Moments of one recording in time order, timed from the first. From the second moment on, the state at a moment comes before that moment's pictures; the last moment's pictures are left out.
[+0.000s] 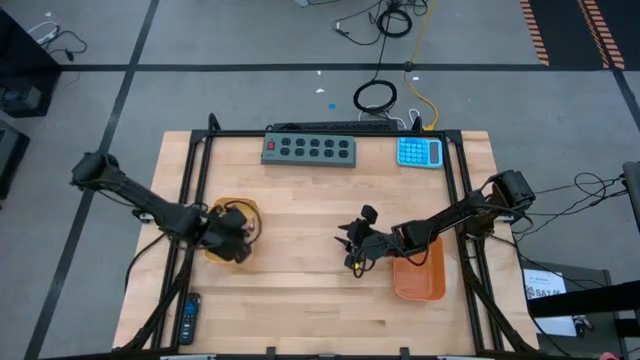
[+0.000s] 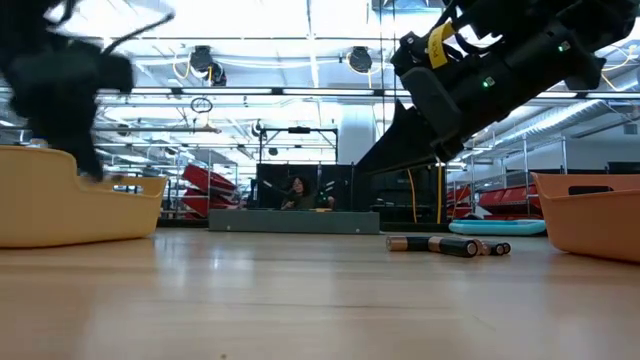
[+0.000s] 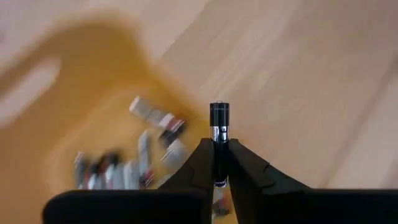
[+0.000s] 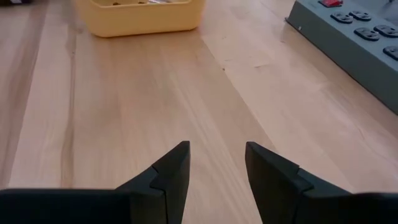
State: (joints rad) left arm -0.46 1.06 0.60 -0.77 -0.40 -1.08; right arm 0.30 1.69 0.72 0.36 0.58 0.35
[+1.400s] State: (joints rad) left arm -0.49 1.13 0.56 -0.13 -0.76 -0.40; right arm 0.19 1.88 1.22 -0.62 0.16 0.14
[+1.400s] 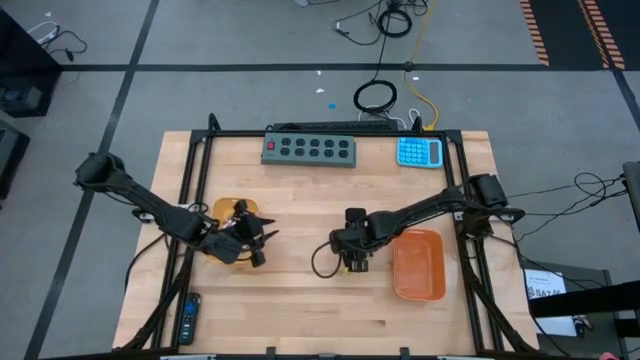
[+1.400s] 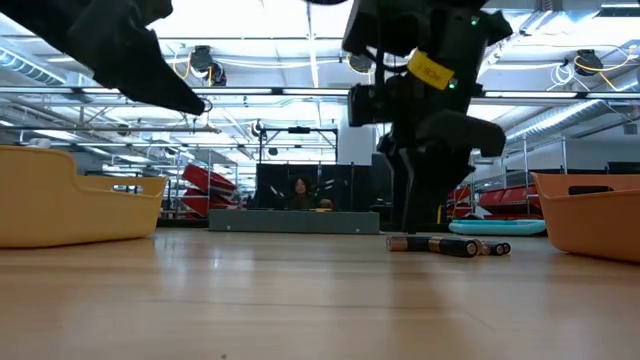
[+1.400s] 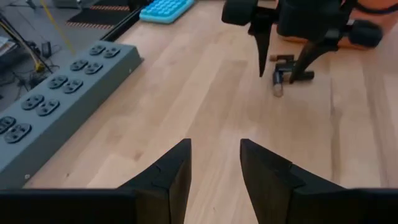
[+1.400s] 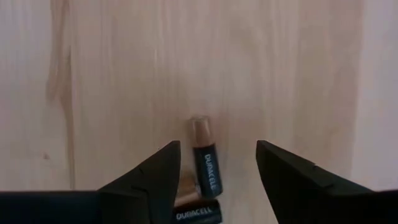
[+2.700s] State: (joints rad) left arm -0.43 1.28 0.56 0.03 -0.76 -0.30; right arm 0.46 1.44 0.85 -0.56 0.45 0.73
